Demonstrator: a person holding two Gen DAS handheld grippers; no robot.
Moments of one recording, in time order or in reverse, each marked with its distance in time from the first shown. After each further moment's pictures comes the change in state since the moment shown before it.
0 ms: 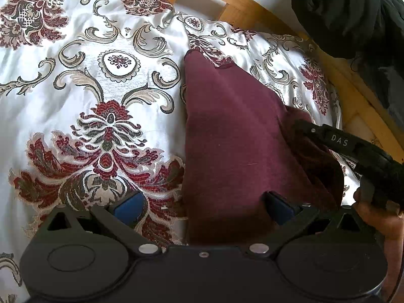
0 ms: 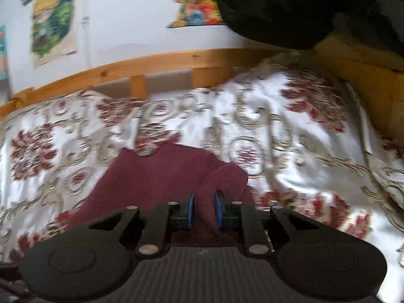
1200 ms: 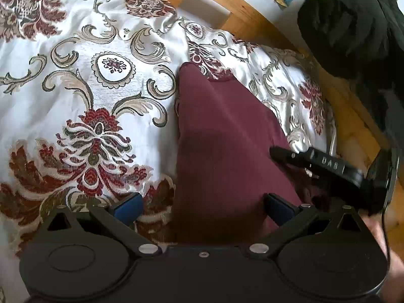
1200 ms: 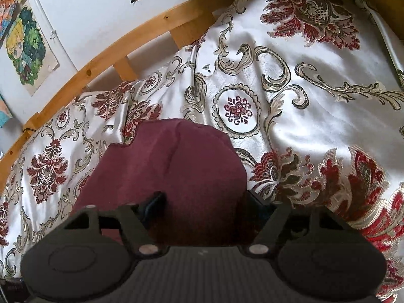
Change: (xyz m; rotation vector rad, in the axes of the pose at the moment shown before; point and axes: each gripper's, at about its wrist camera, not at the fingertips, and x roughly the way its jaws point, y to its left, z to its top) left arm 0.014 0.006 0.019 -0.083 -0.030 -0.068; right arm 0.070 -0.074 -0.004 0.231 0.235 0.264
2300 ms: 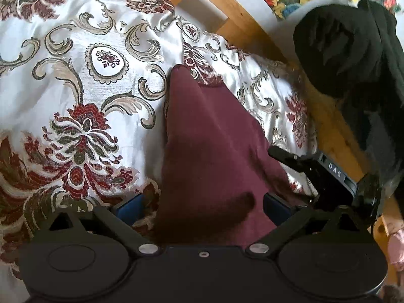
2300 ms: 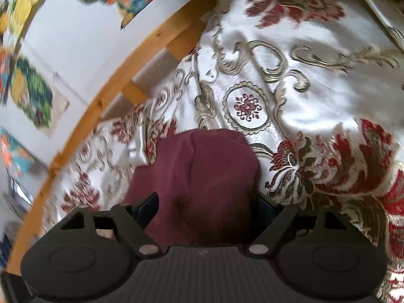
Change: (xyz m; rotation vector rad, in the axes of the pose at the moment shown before) left arm -0.004 0.012 0.007 -0.092 -0.001 -0.131; right arm -0.013 -0.017 0.003 0.241 -0.021 0.151
